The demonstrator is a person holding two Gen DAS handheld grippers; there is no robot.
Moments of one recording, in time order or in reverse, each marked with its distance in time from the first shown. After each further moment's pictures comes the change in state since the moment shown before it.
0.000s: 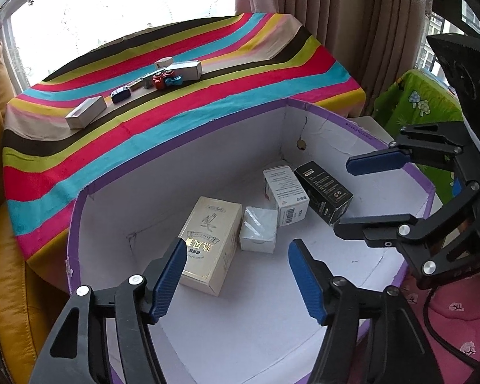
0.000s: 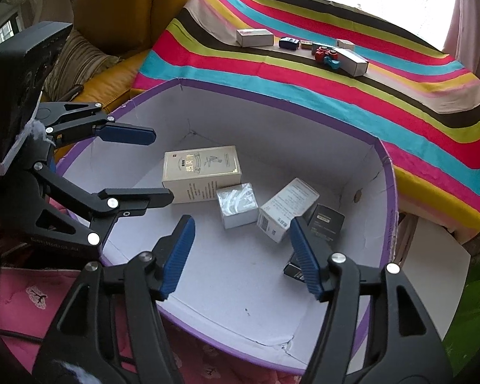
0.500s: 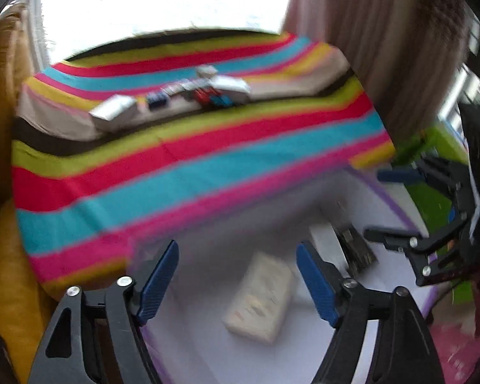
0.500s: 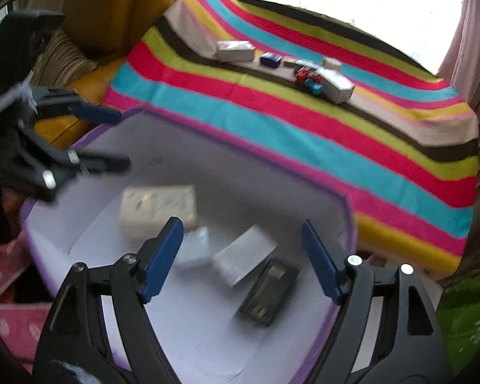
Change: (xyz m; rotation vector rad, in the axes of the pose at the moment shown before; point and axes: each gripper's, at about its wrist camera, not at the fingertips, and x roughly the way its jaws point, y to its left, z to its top) left arm -0.004 0.103 0.070 -0.183 -0.042 -0.023; right arm 0.013 -0.034 0.062 -0.061 -0.011 -0.104
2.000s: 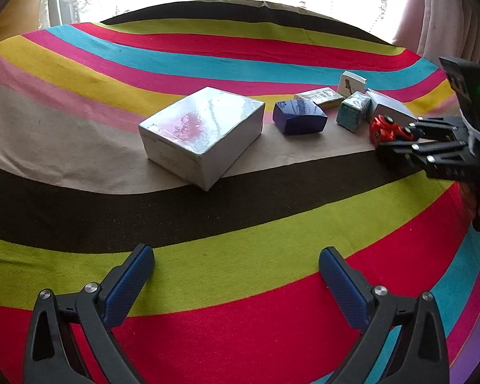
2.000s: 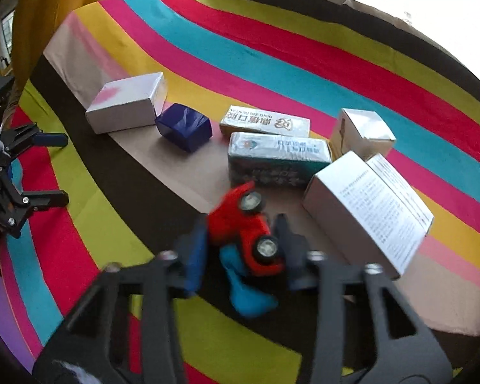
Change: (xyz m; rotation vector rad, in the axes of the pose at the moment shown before) left arm 0.180 0.177 0.092 -0.108 0.006 0.183; right arm 0.256 -0.131 0.200 -0.066 -0.034 0.140
